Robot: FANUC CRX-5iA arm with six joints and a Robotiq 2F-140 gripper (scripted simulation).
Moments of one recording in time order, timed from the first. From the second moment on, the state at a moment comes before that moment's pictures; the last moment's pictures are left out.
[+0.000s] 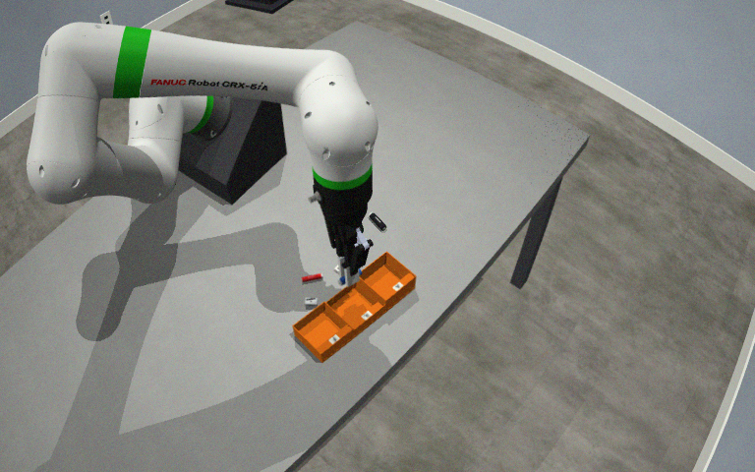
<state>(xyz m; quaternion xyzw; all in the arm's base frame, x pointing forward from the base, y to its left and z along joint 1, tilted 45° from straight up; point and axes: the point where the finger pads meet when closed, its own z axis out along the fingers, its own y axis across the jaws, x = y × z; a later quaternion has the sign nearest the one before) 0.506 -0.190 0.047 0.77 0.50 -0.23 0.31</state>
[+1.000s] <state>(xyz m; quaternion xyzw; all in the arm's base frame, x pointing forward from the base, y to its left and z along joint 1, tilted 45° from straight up) 0.526 -0.220 0.051 0.74 0.55 -0.25 0.28</state>
